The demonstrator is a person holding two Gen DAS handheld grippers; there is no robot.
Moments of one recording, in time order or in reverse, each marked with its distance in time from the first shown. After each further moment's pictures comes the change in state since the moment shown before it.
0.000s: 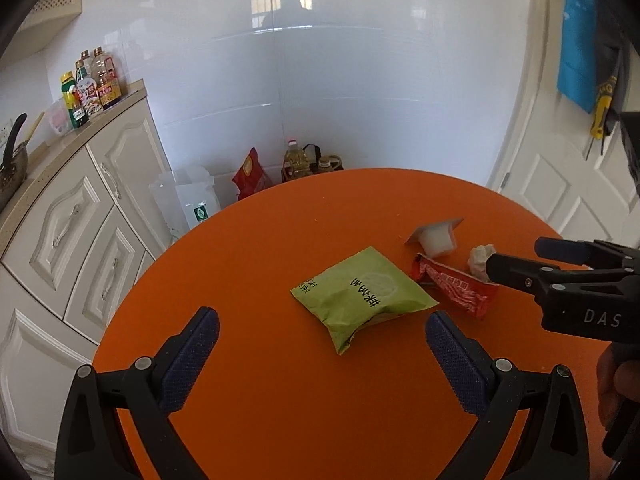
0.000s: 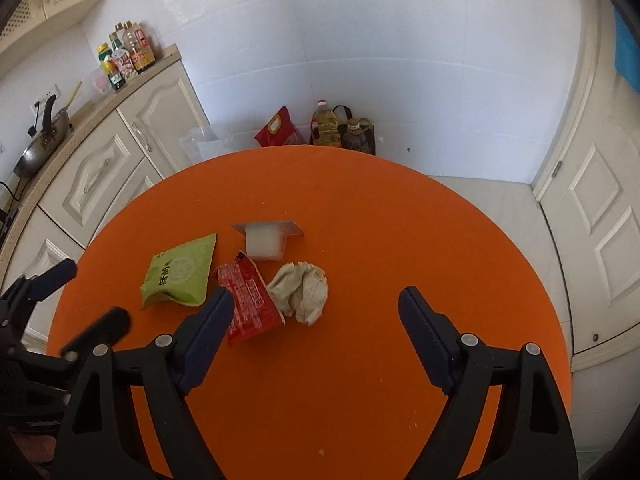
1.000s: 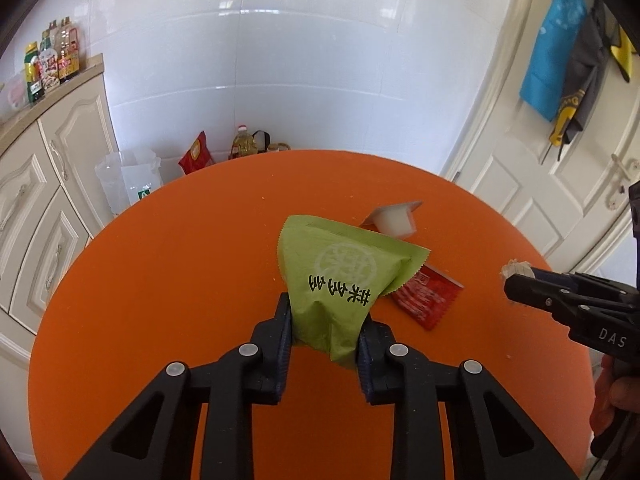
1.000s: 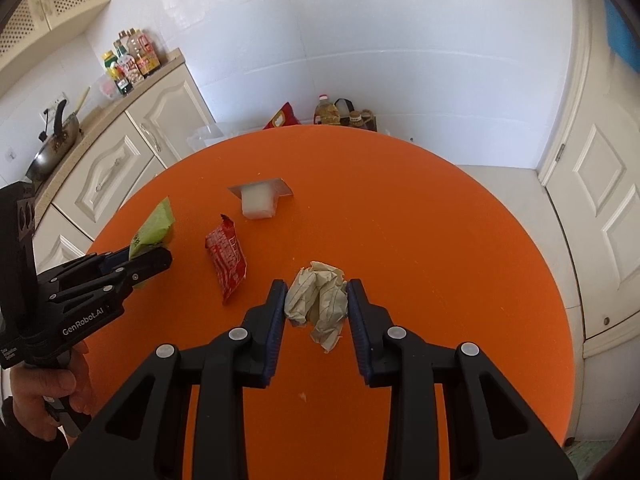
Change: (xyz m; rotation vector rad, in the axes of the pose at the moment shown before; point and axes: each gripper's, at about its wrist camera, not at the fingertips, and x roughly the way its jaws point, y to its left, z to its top) left arm 0.156 -0.014 0.112 -0.045 0.006 -0.245; right arm -0.040 -0.018 -0.044 0.047 -0.022 0.042
